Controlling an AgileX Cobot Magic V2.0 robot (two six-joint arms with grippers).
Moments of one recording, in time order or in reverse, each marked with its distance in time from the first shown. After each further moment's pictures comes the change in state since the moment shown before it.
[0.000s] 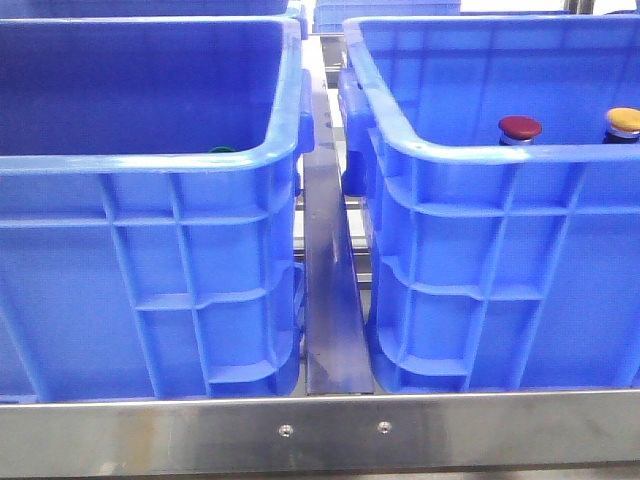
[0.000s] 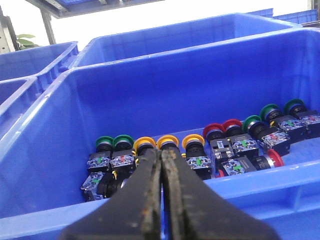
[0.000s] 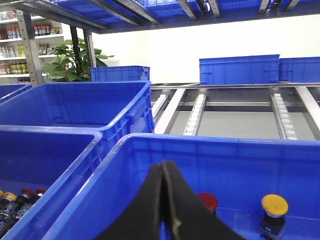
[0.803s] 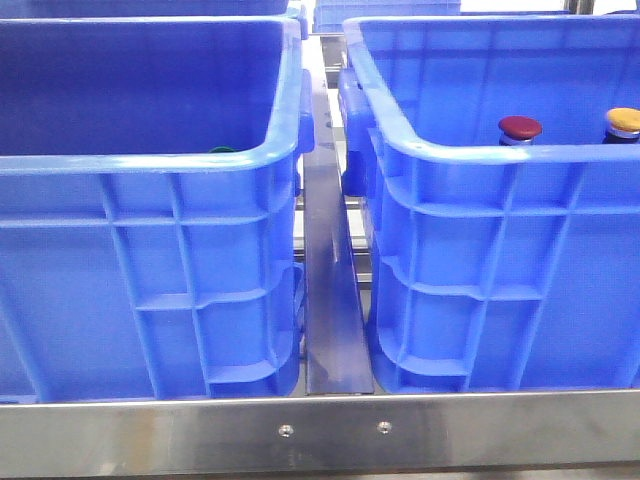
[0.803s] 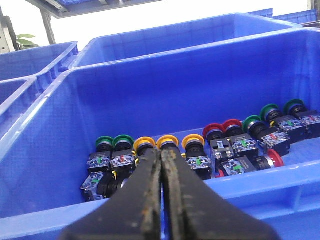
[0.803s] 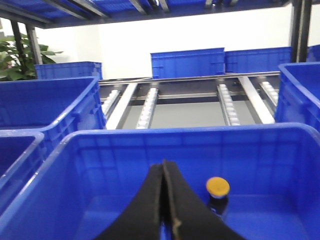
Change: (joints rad) left arm 0.000 0.000 0.000 0.000 0.000 0.000; right arm 0.000 -0.024 0.000 -0.516 -0.158 0.503
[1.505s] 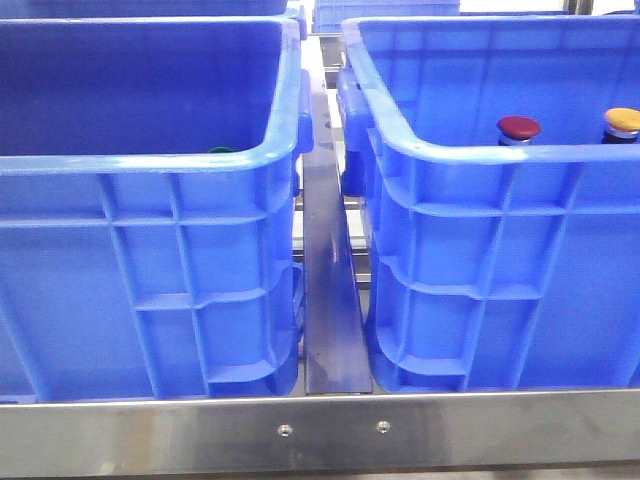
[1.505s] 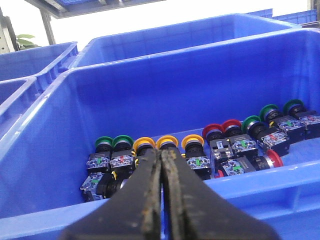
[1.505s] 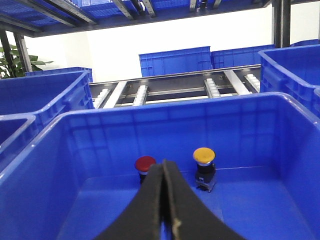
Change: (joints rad) left arm 0.000 0.000 0.000 0.000 0.000 0.000; right arm 0.105 -0.340 0.238 -0.857 -0.024 0.869
